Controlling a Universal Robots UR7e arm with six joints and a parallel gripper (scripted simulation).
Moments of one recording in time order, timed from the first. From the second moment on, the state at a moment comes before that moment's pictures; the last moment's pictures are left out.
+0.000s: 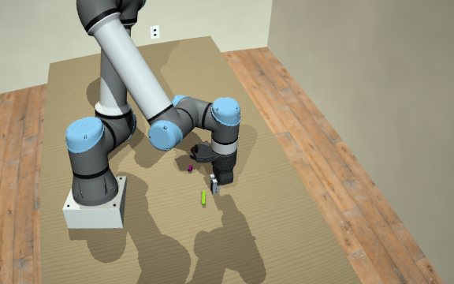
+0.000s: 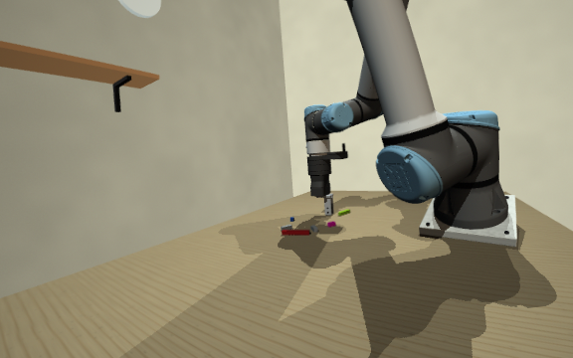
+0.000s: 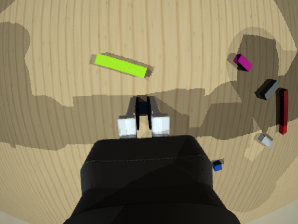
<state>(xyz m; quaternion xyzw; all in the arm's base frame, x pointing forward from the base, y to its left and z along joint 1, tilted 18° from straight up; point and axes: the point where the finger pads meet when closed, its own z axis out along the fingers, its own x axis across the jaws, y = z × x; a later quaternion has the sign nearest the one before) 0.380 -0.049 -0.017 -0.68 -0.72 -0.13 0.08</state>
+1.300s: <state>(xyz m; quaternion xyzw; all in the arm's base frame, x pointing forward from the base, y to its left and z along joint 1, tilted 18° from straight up) 0.375 -0.078 0.075 -0.68 -0.72 -0.13 0.08</state>
